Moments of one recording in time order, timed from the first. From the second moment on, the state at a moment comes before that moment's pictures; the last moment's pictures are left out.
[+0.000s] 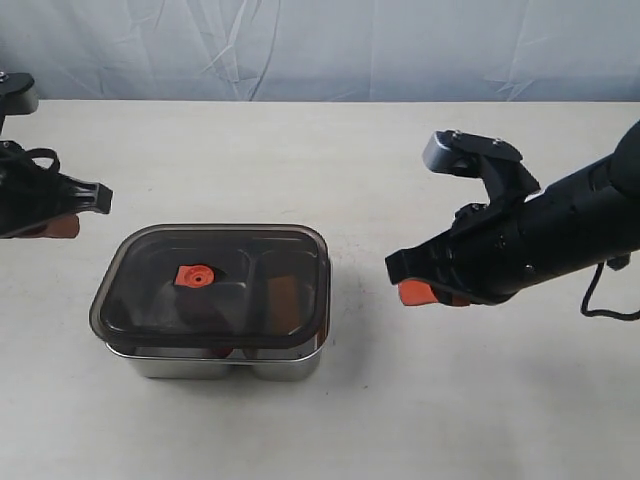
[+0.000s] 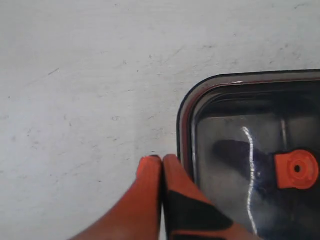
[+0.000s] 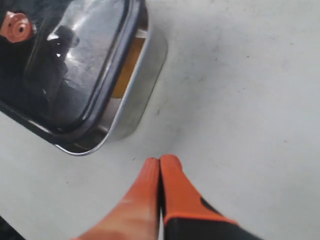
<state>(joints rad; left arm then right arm) -0.19 1.36 -0.82 -0.15 0.63 -0.05 0.54 1.44 -0.71 0.83 0.61 -0.56</state>
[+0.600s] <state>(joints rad) 0.32 1.39 -0.63 -1.31 0.86 0.80 0.42 1.46 -0.71 0.97 0.72 -0.75</state>
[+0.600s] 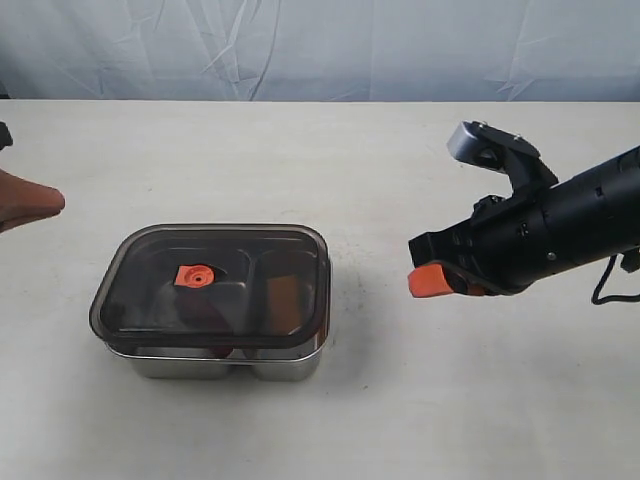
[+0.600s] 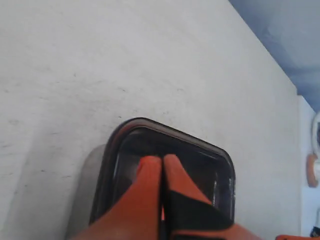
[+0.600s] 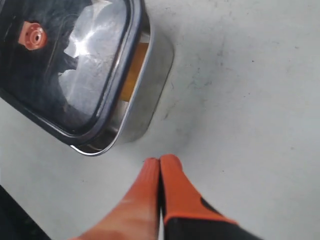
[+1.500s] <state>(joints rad) 0.35 1.77 -0.63 -1.42 0.98 1.21 0.42 1.46 -0.71 1.02 0.75 -0.83</state>
